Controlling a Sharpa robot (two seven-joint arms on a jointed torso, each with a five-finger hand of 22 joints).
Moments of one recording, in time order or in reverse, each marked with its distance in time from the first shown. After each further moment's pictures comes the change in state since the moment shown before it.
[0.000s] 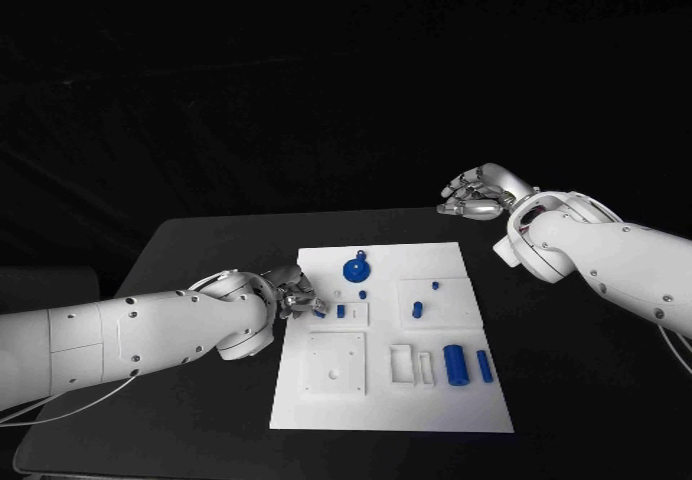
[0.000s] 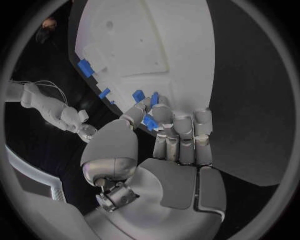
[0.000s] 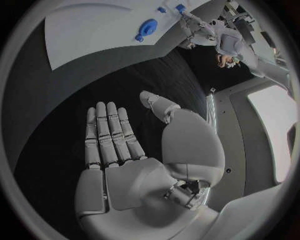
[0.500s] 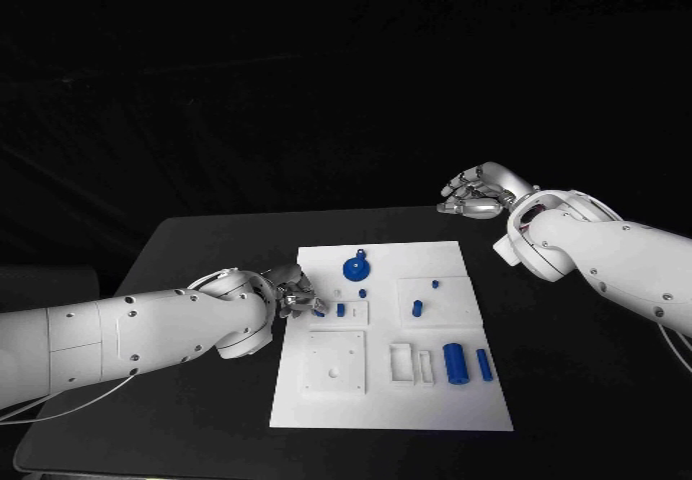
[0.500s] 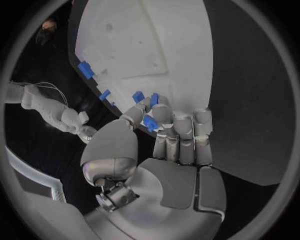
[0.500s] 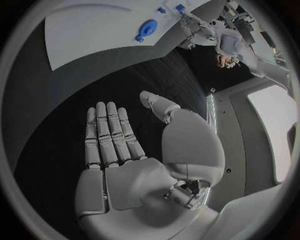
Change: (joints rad) left arm 0.001 -0.002 0.000 0.002 -0.012 0.015 -0.002; left_hand 0.000 0.000 0.002 -0.002 0.002 0.002 0.002 0.020 0.005 0.000 0.000 0.004 0.001 0.002 0.001 0.004 0.001 0.000 0.000 0.000 0.000 0.001; right arm 0.000 0.000 0.000 0.000 0.000 0.003 0.000; right_hand 0.000 0.000 0.000 0.000 0.004 0.000 0.000 0.000 -0.001 0.007 0.000 -0.004 -0.004 0.000 0.000 0.000 -0.002 0.000 0.000 0.000 -0.004 0.001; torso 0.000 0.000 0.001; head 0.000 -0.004
